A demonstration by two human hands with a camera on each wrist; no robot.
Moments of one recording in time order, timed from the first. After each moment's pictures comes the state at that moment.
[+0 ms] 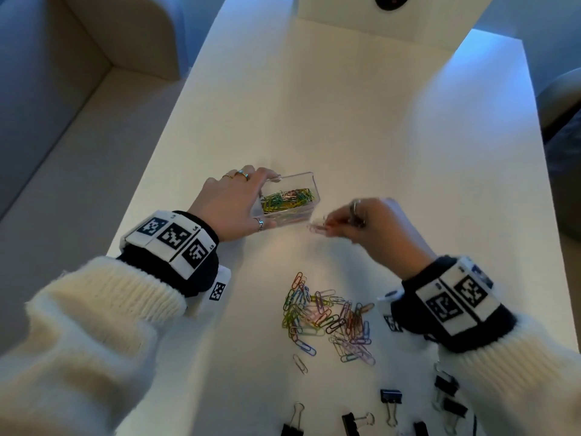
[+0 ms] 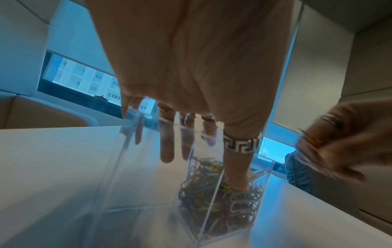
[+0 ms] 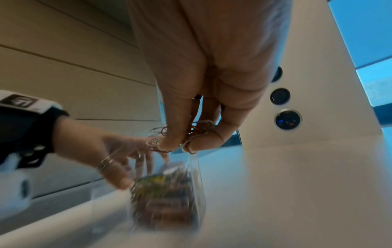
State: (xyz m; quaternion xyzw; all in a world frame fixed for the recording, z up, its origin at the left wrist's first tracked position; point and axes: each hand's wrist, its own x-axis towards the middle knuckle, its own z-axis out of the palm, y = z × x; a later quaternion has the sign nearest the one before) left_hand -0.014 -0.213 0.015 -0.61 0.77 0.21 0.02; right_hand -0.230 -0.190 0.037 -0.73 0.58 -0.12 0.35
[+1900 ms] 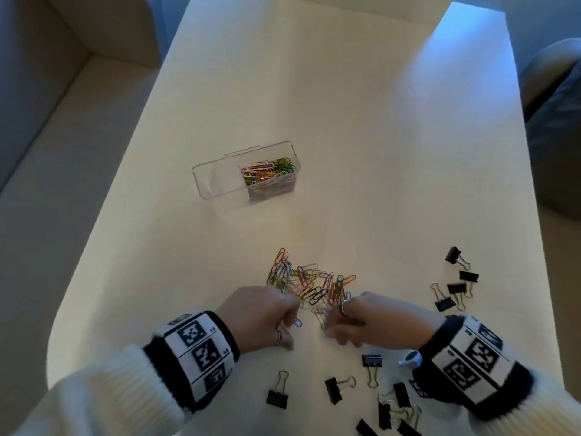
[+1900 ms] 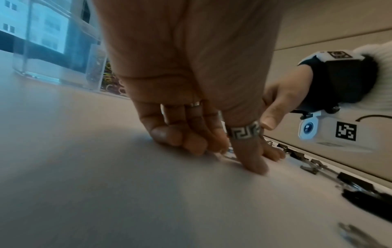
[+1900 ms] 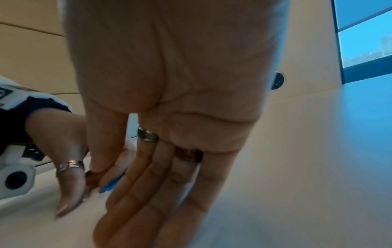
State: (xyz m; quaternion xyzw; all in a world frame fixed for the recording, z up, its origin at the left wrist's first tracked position) left_hand -0.075 -0.082 -0.029 -0.44 0.82 0.34 0.13; right_hand -0.278 -0.091 -0.008 -0.73 0.42 0.22 0.49
